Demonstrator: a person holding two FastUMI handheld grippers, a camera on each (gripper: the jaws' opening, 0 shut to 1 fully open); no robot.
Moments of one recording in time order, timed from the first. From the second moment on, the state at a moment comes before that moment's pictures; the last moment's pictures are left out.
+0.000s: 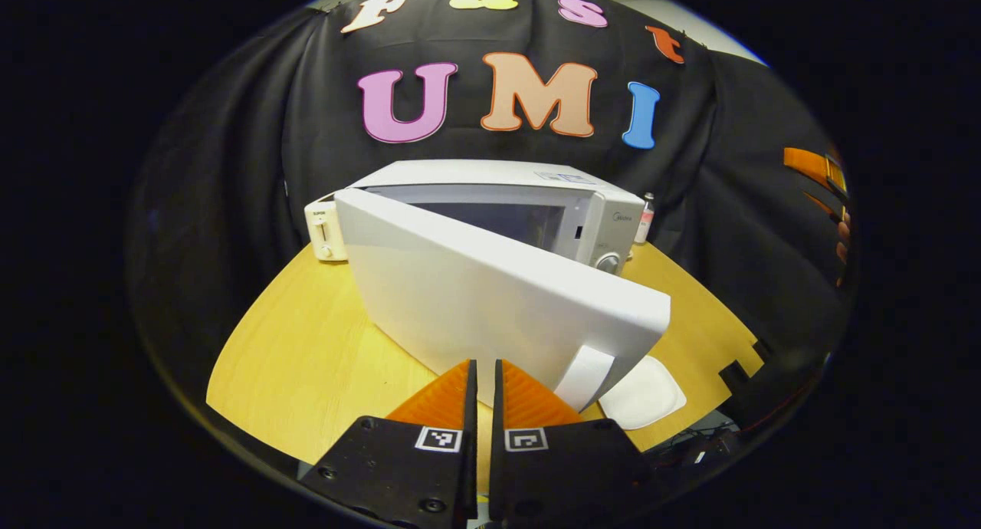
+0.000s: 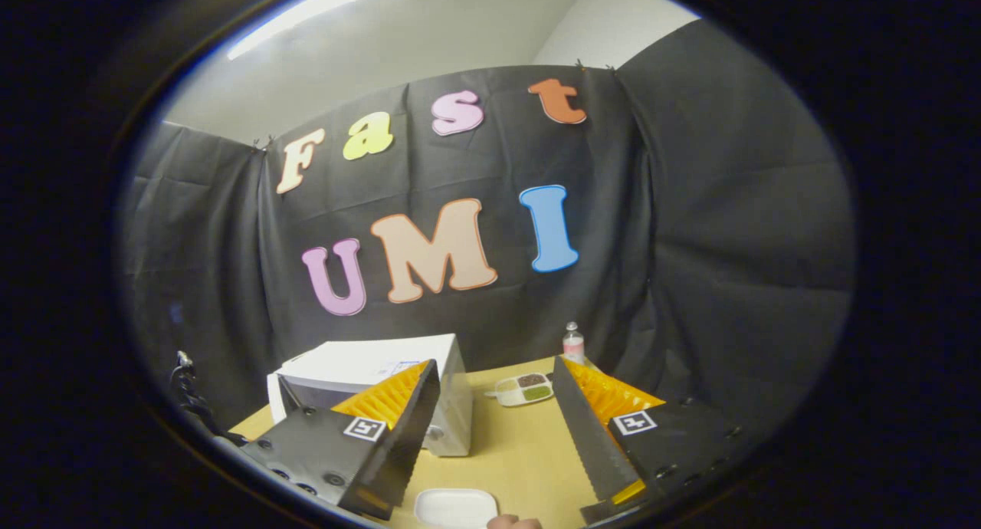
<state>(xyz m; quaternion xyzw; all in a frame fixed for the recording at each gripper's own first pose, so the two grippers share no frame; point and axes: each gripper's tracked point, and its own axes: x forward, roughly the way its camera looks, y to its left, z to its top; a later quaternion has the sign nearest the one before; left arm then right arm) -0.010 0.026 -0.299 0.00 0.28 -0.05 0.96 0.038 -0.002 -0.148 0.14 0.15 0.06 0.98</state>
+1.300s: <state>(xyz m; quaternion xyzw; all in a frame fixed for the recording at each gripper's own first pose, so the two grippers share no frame) 0.155 -0.030 -0.325 0.02 0.29 -0.10 0.95 -0.022 -0.171 -0.127 0.09 0.12 -0.14 0.98</state>
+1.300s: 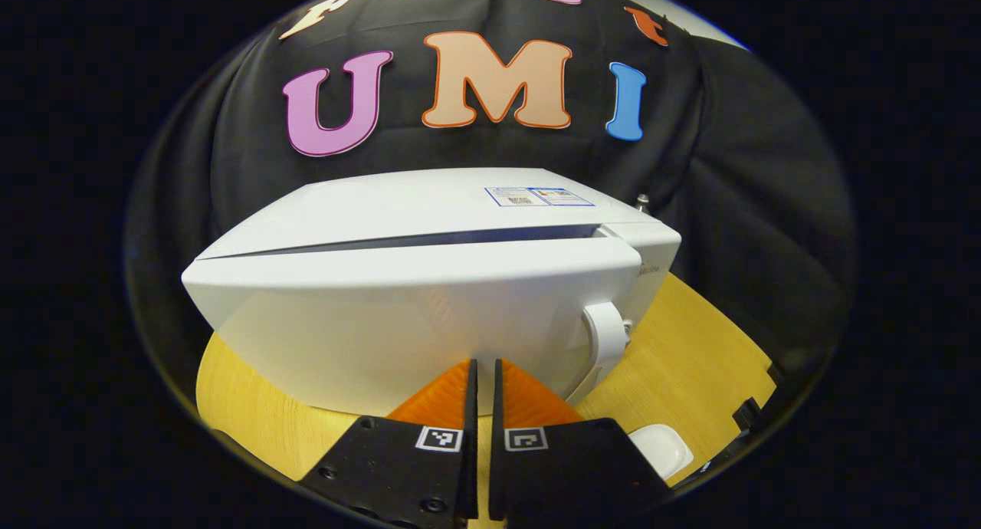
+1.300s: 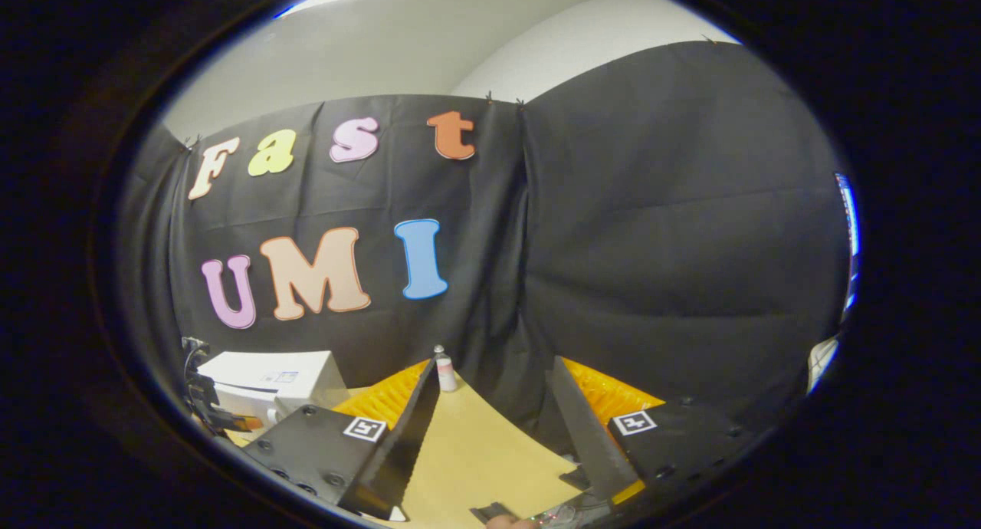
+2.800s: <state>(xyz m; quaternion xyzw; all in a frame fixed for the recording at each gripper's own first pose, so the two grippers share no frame) 0.117 -0.035 -0.217 0.04 0.18 -0.10 0.98 0.011 -0.116 -0.156 0.10 0.14 -0.06 0.98</state>
